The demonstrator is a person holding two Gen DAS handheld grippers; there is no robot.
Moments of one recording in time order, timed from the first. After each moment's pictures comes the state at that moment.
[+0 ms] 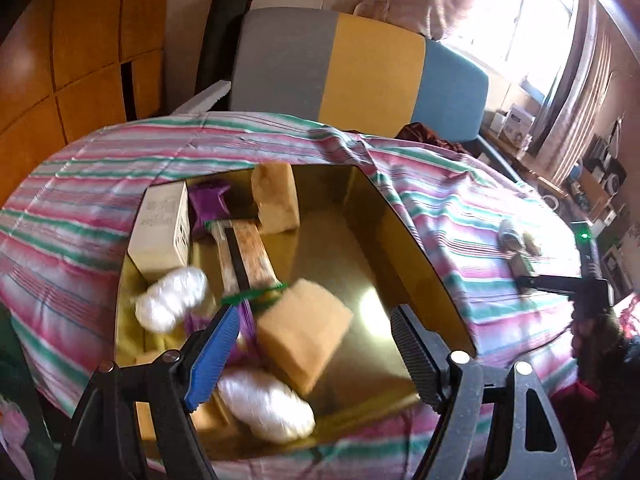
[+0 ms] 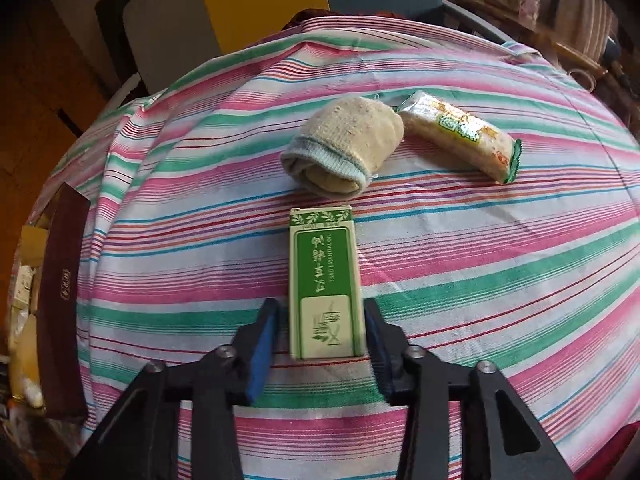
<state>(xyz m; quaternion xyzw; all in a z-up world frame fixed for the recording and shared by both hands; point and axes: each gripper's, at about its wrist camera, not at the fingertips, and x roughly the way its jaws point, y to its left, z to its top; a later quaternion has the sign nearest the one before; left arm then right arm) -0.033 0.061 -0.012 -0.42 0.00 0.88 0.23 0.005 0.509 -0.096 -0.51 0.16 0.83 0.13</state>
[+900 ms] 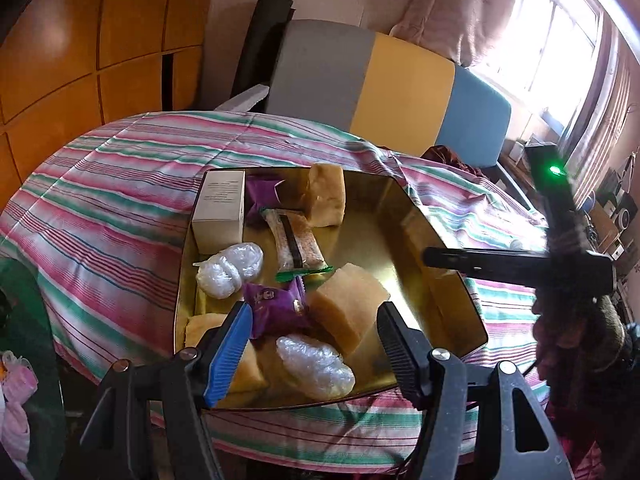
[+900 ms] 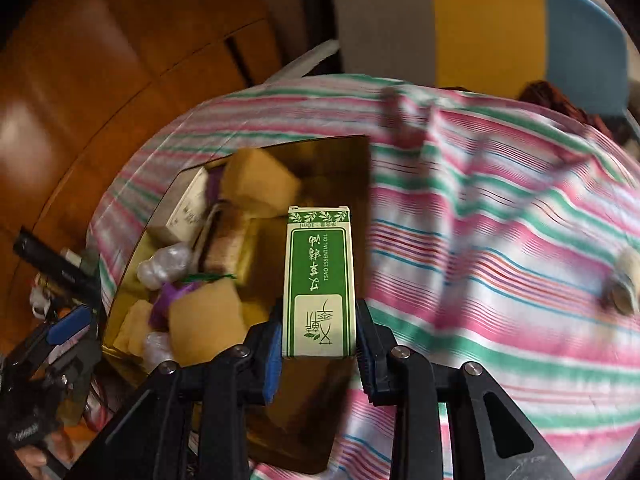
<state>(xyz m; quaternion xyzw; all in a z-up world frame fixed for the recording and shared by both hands) -0.010 0.009 -0.006 -0.41 -0.04 0.89 0.18 -0.071 0.247 -0.034 -0.49 0.06 0.86 -0.13</state>
